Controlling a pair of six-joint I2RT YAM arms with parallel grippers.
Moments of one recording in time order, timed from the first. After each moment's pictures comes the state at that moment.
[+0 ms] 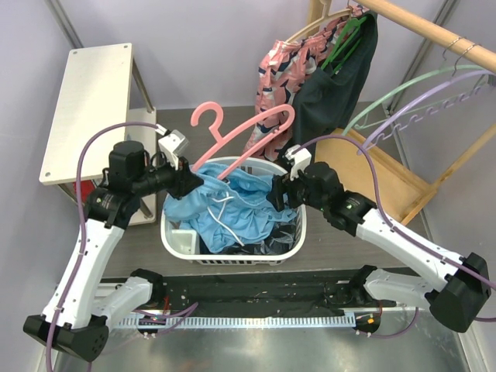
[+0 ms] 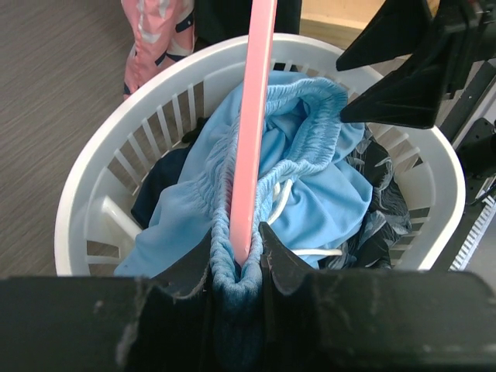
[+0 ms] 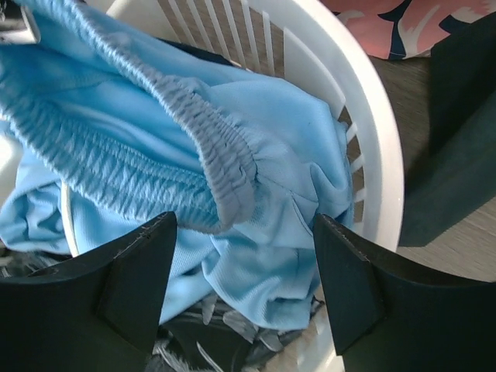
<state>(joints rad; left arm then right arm) -0.28 0.95 1.18 -0.71 0.58 0.08 0.73 1.07 0.86 -0.28 0.00 0.20</state>
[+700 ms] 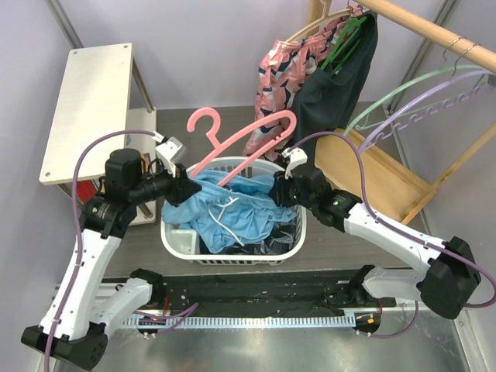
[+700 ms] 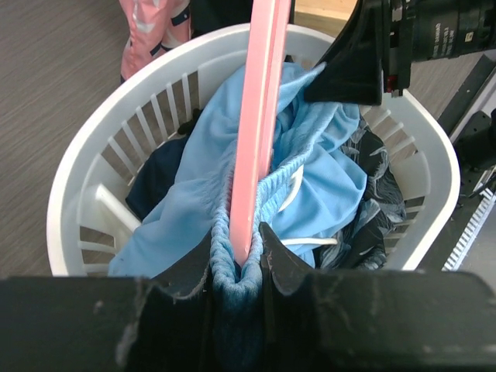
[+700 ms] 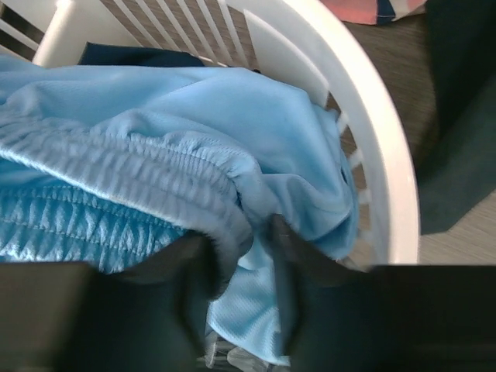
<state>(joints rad) -0.28 0.88 1.14 -0.72 0.57 0.08 0.74 1.20 0.85 -0.20 0.11 0.36</state>
